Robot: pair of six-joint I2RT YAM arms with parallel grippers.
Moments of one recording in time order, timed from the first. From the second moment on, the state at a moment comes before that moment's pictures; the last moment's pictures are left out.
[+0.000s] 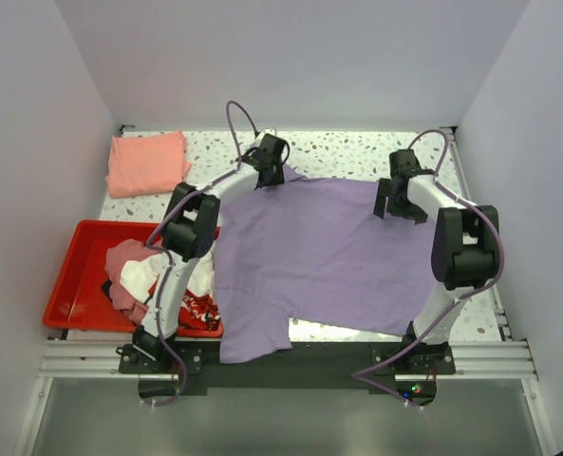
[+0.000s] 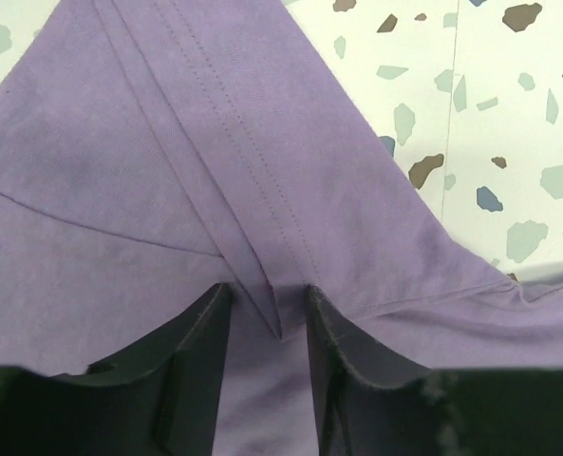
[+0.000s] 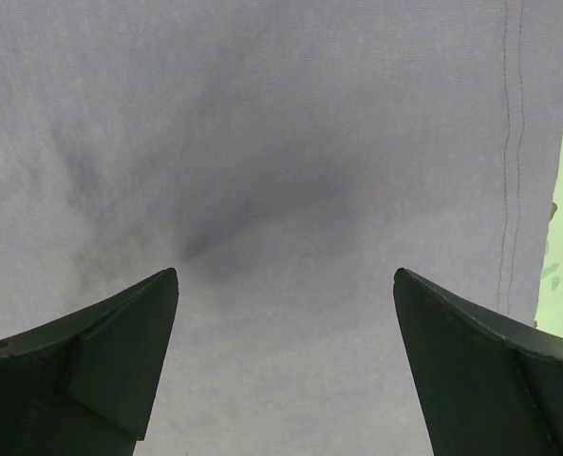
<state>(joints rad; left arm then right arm) -0.49 2.39 1.92 -0.36 -0.27 -0.52 0.05 1.85 1.28 -0.61 0.32 0.29</state>
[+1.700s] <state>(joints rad) -0.49 2.59 2.11 0.13 -0.11 -0.38 0.05 1.85 1.29 -0.61 0.35 0.29</state>
